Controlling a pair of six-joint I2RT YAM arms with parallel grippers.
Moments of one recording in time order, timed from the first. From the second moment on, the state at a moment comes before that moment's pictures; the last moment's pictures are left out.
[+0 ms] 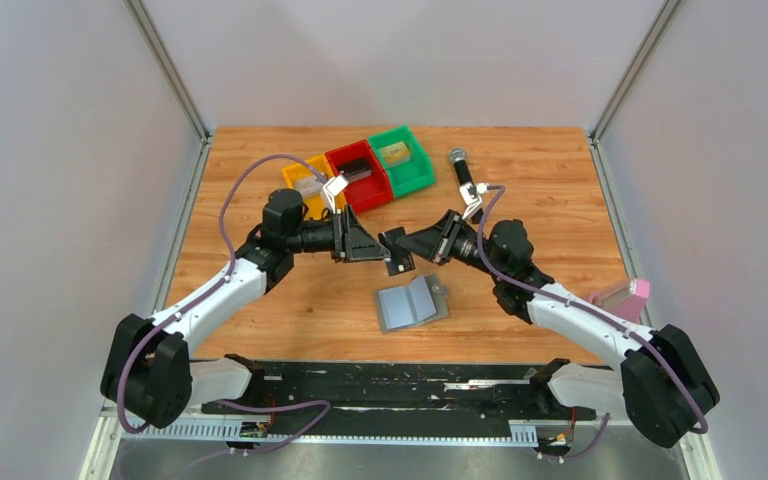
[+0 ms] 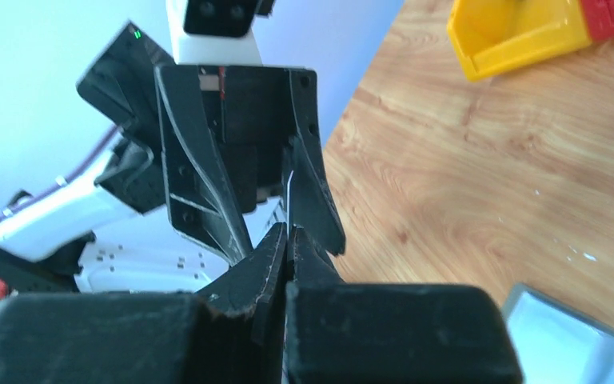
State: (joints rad) left arm -0.44 1.23 0.77 0.14 0.91 -0.83; right arm 0.59 1.18 0.58 0.61 -0.50 1.00
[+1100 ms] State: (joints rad) left arm -0.44 1.24 0.85 0.08 1.07 -0.78; right arm 0.41 1.27 0.93 0.19 -1.02 0.51
